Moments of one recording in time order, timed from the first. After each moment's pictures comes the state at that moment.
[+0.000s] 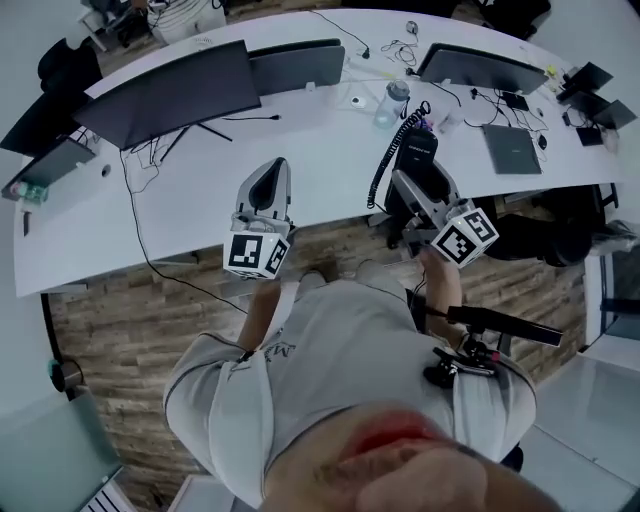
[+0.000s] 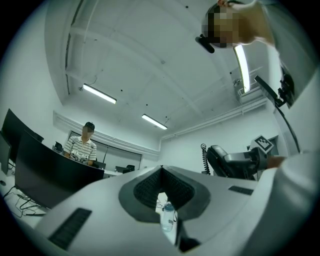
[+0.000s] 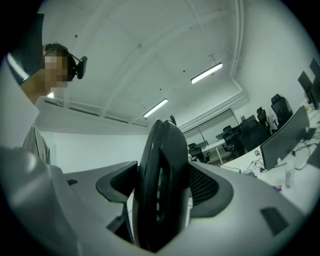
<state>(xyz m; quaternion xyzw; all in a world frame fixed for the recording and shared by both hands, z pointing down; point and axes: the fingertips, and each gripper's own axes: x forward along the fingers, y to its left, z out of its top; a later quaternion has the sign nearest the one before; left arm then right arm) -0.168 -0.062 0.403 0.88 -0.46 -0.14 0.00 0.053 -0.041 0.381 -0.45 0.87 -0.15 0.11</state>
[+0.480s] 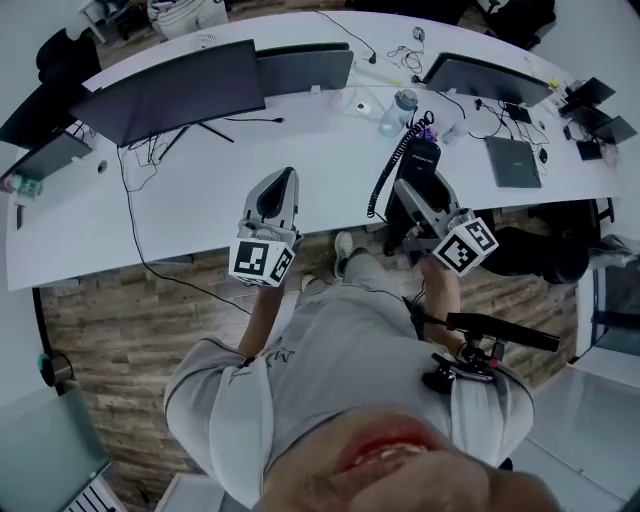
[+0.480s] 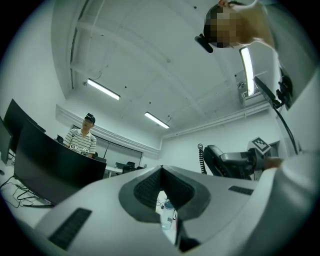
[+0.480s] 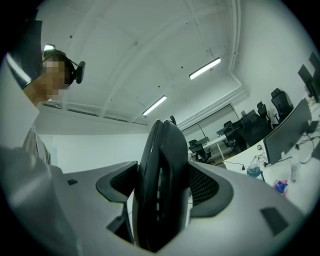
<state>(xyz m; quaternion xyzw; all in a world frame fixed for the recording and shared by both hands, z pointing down) -0.170 -0.077 0.425 0.88 -0.46 -0.14 0.03 0.043 -0.063 0.393 -0.45 0.87 -0.17 0.11</state>
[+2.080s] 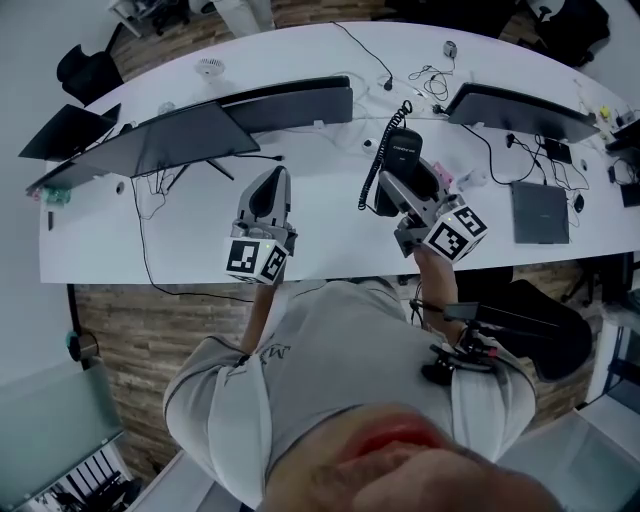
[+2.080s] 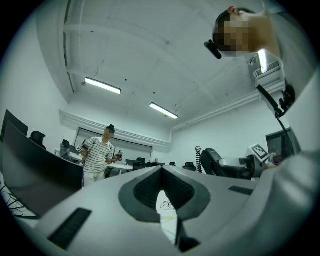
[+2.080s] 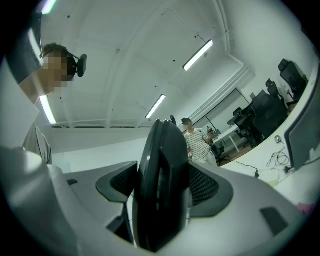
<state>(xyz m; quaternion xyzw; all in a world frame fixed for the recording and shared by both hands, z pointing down) -0.070 -0.273 0.410 0.85 -0.52 -0.09 0.03 0.133 -0.293 0.413 -0.36 0.90 -0.22 0.14</state>
